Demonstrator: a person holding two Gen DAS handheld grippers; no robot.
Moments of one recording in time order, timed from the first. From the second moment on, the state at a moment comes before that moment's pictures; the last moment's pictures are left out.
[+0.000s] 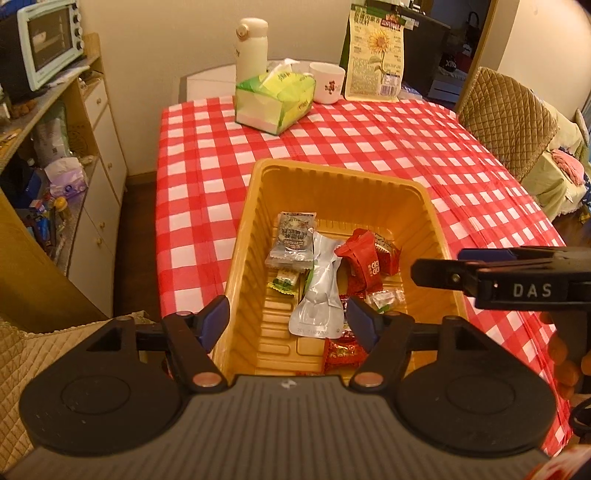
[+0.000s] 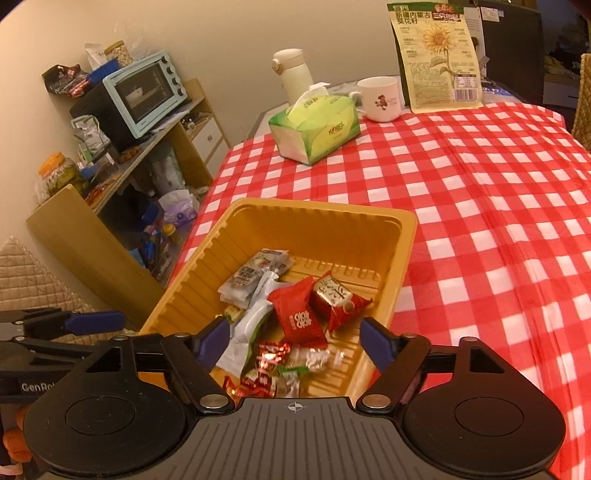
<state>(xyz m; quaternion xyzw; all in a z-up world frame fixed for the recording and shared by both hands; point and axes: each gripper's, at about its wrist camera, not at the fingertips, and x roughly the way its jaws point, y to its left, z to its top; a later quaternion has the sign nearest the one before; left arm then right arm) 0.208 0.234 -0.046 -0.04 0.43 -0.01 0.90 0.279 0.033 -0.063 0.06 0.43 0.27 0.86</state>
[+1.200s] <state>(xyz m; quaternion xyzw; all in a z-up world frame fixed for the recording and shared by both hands) 0.041 0.049 -0.023 -0.08 0.44 0.08 0.89 0.119 -0.141 -0.035 0.01 0.45 0.30 0.84</state>
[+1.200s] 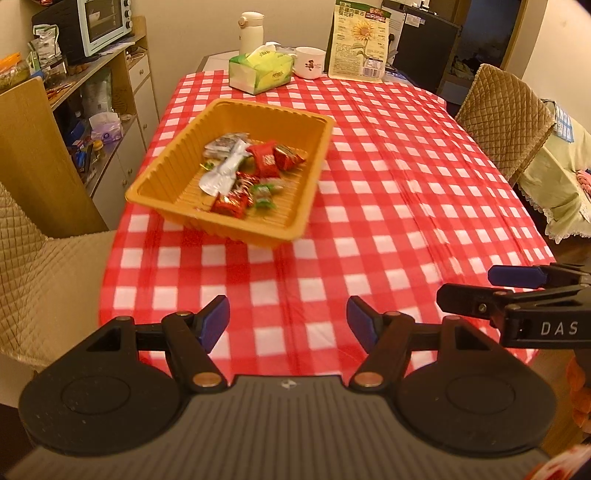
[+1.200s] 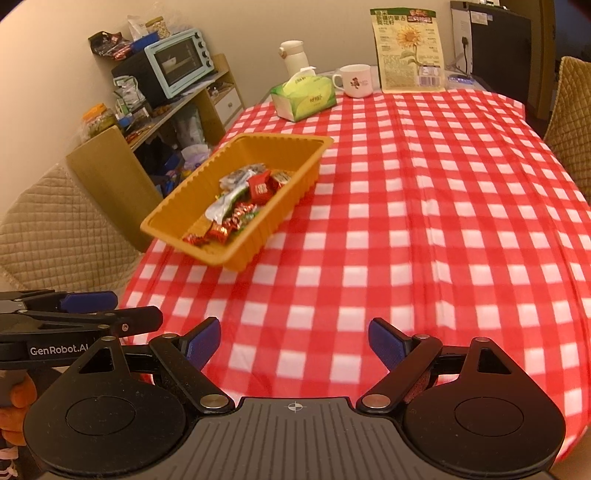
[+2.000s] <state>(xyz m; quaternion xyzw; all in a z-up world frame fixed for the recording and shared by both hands) 0.010 -0.043 -0.017 -0.08 0.43 0.05 0.90 0.088 -0.231 -0.037 0.02 0.46 0.28 0.85</state>
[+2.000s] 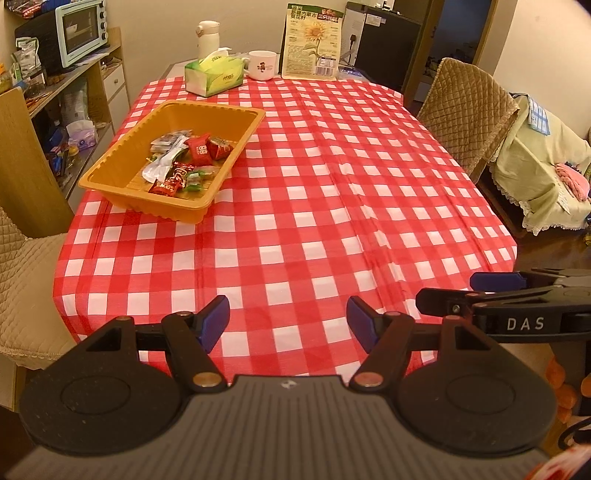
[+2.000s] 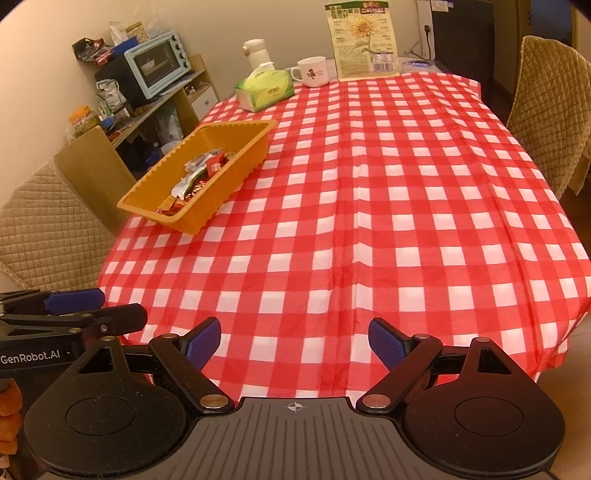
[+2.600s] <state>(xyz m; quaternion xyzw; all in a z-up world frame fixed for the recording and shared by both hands) 0.011 -0.046 -0.017 -0.08 0.43 0.05 0.90 0.087 -0.233 -0.036 0.02 0.46 0.28 0.84</state>
